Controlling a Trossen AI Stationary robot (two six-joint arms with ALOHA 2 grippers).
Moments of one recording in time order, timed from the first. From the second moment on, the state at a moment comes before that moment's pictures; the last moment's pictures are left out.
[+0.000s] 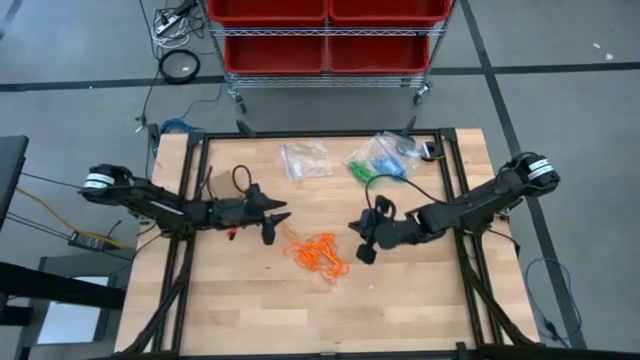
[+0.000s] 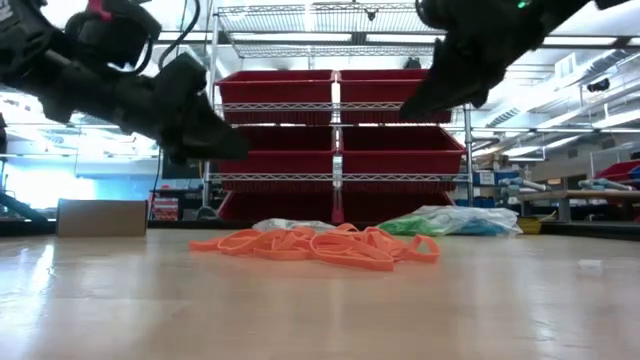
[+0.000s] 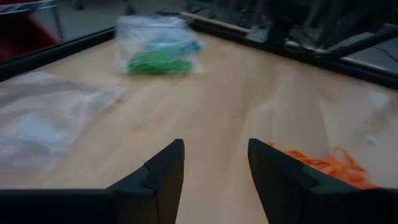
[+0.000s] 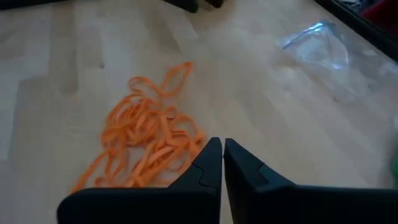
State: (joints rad) left arm -0.07 1.29 0.24 0.76 -0.35 -0.31; right arm 0.33 1.41 0.82 -0.13 0.57 0.44
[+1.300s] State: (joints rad) left arm -0.07 1.29 0.21 0.79 -0.40 -0.32; right arm -0.25 2.03 1.52 -0.36 0.17 -0.05
